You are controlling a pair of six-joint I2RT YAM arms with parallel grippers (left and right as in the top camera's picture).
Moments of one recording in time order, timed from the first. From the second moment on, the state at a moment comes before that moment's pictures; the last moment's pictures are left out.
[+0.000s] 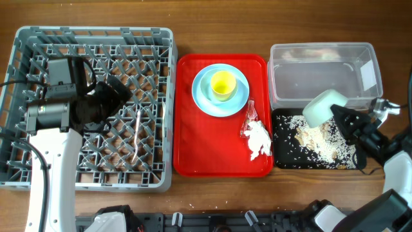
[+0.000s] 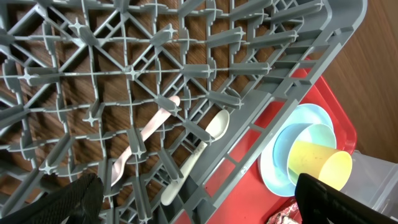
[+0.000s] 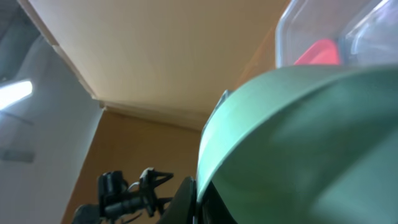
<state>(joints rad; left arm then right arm) 0.10 1.27 1.22 -1.09 0.16 -0.71 -0.81 1.33 0.68 -0.60 -1.56 0.13</state>
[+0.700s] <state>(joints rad) 0.10 1.27 1.22 -1.09 0.16 -0.71 0.81 1.23 0.77 -0.24 -0.32 0.77</state>
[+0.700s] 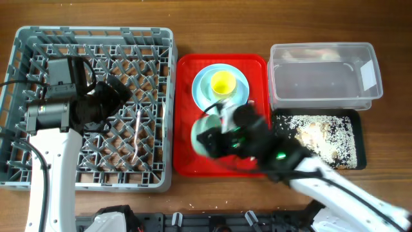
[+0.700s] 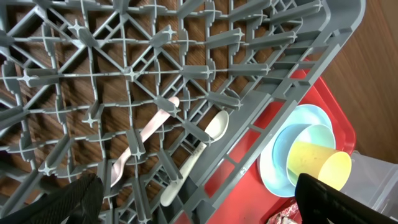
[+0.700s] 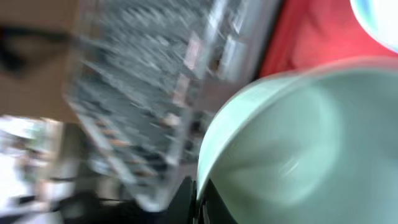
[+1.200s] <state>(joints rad) 0.10 1.27 1.22 -1.09 0.16 -0.71 0.97 1.44 0.96 -0.57 0.04 0.56</state>
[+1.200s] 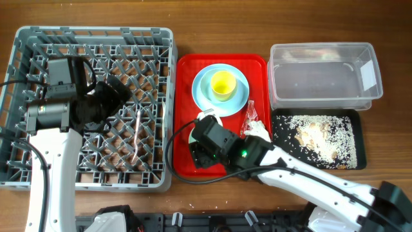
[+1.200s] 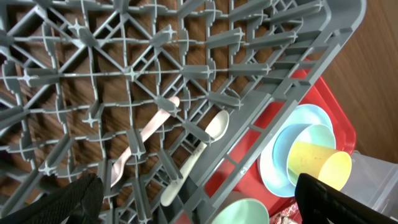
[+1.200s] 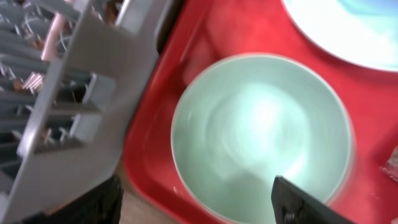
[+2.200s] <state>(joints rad) 0.10 1.27 1.22 -1.09 0.16 -0.71 0.66 1.55 0.81 -0.66 0.32 0.61</state>
